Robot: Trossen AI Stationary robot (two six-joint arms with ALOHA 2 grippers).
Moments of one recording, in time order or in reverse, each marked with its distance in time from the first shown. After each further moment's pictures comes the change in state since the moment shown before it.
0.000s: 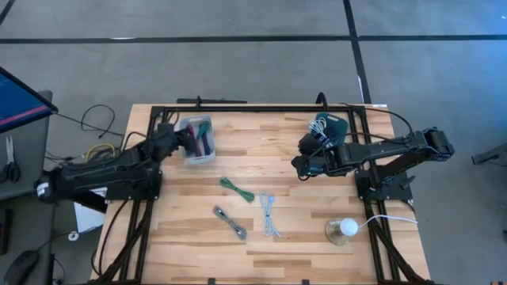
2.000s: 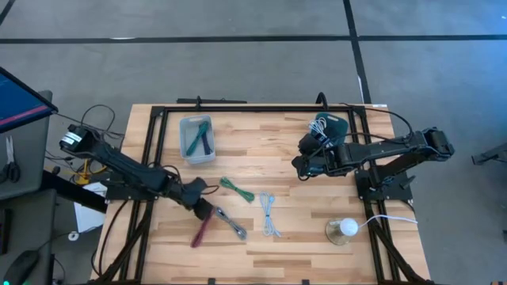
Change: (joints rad) left arm -0.878 0.575 0.211 -0.040 0.496 -0.715; right arm 0.001 0.000 0.000 -0.007 0.000 0.000
